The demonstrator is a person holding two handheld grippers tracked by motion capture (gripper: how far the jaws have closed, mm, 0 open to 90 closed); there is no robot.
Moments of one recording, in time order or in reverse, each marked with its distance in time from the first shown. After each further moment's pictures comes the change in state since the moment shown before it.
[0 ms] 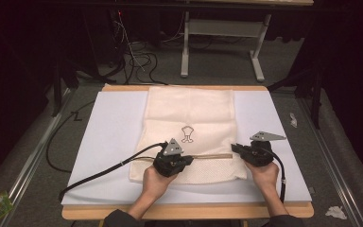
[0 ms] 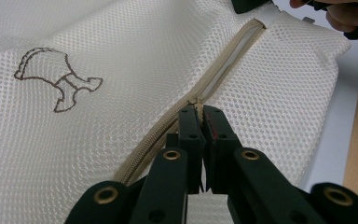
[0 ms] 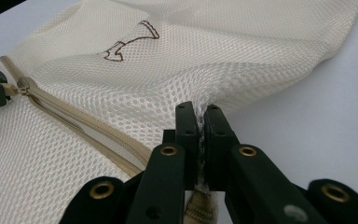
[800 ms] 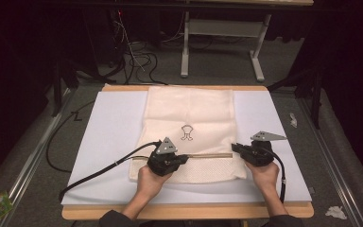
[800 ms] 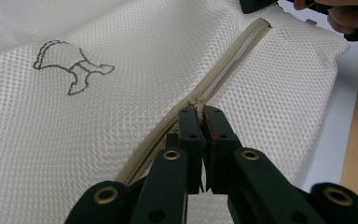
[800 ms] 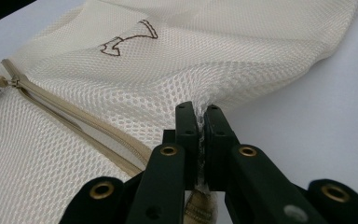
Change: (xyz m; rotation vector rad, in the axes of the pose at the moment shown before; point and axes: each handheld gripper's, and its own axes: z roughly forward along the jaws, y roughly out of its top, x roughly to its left) left arm 0.008 -0.003 -0.014 -0.007 0.008 -0.015; right arm 0.000 0.000 -0.001 -0.013 0.000 0.007
